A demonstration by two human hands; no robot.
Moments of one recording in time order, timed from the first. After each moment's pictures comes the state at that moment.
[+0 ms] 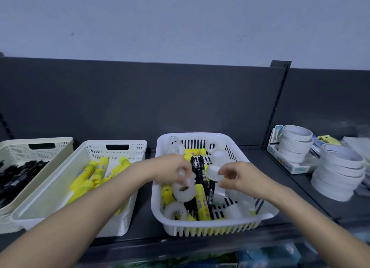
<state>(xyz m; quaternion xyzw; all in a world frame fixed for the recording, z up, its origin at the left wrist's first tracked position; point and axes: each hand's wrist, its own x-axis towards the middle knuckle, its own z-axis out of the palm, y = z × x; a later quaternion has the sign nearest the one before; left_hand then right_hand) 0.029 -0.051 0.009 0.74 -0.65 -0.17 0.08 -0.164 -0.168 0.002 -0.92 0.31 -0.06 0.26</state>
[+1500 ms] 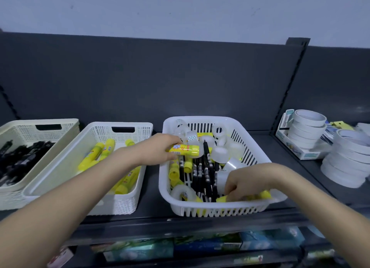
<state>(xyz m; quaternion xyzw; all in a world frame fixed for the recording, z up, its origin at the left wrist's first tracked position) 0.053 -0.024 0.004 0.77 -0.62 -0.11 0.12 -0.151 -0.139 0.019 -0.91 0.18 0.34 0.15</state>
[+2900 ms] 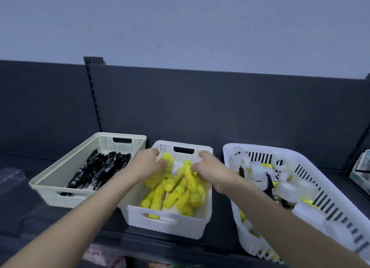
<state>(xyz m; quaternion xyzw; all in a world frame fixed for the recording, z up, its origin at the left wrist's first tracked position) 0.155 0.099 0.003 0.92 -0.31 -0.03 0.22 0.032 -0.025 0.018 -0.82 0.27 -0.06 0.50</state>
